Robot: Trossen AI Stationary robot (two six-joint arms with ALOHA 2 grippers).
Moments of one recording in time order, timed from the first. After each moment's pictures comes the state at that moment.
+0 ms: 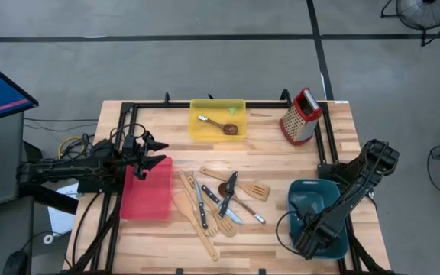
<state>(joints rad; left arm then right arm) 0.19 0.30 0.01 0.57 0.10 -0.29 0.94 1.67 0.99 -0.98 -0.16 2.09</state>
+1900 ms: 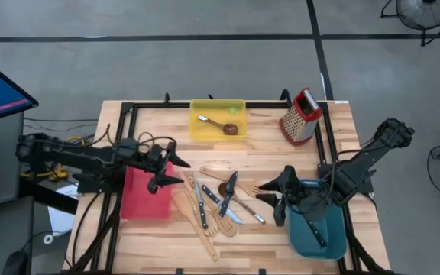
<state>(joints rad) -0.03 0.86 0.34 0.52 0.22 -0.19 0.69 1.28 1.13 -0.47 0.79 0.86</state>
